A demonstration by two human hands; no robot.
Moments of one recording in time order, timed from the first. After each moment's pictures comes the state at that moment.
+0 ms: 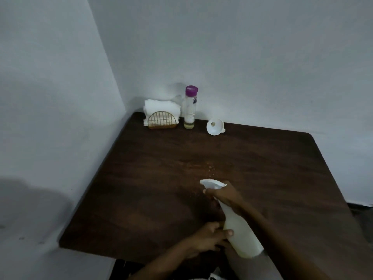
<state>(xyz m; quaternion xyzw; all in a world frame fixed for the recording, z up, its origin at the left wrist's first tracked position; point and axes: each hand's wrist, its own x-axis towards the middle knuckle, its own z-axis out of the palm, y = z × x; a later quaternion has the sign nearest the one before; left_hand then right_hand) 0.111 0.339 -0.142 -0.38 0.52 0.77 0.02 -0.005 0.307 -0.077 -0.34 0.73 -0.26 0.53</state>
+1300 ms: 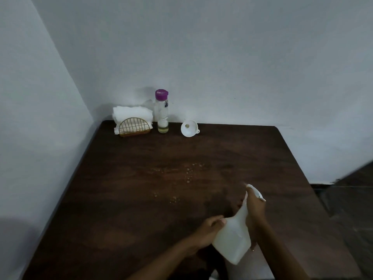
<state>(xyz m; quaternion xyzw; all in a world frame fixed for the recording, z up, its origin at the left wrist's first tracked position) 0.062 0.338 -0.146 -0.40 0.57 0.72 0.04 -0.085 0.366 -0.121 0.02 0.73 -0.59 0.34</state>
